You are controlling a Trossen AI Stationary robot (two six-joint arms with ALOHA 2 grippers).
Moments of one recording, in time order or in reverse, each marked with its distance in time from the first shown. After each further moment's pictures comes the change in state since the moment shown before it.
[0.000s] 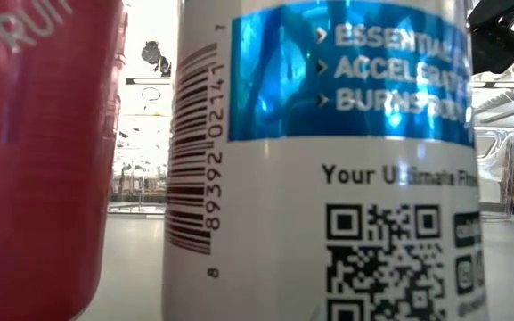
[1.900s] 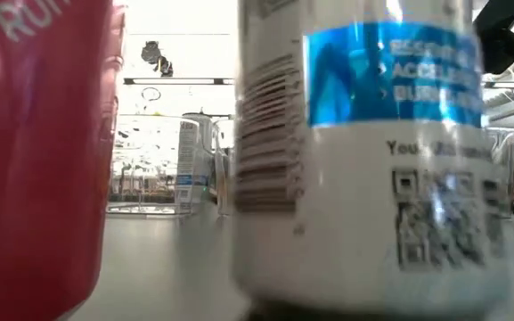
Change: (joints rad) left arm 0.033 0.030 -0.045 0.023 0.045 0.000; right arm 0.000 0.000 0.000 -0.026 0.000 -0.023
